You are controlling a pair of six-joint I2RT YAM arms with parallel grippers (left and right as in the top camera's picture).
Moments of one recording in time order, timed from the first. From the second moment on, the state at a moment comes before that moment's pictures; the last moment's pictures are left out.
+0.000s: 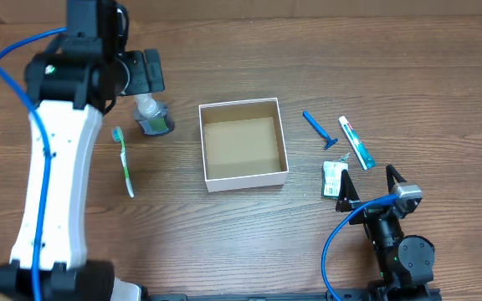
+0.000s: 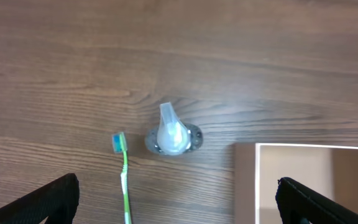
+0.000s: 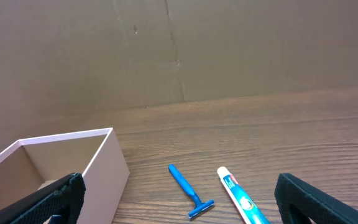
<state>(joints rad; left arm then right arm) -0.10 1.67 1.88 -1.20 -0.11 -0.23 0.14 0.01 0.02 -0.03 -0.01 0.17</state>
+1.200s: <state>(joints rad) -0.02 2.05 1.88 -1.12 -0.02 -0.27 0.14 0.01 0.02 -0.04 -0.01 0.17</state>
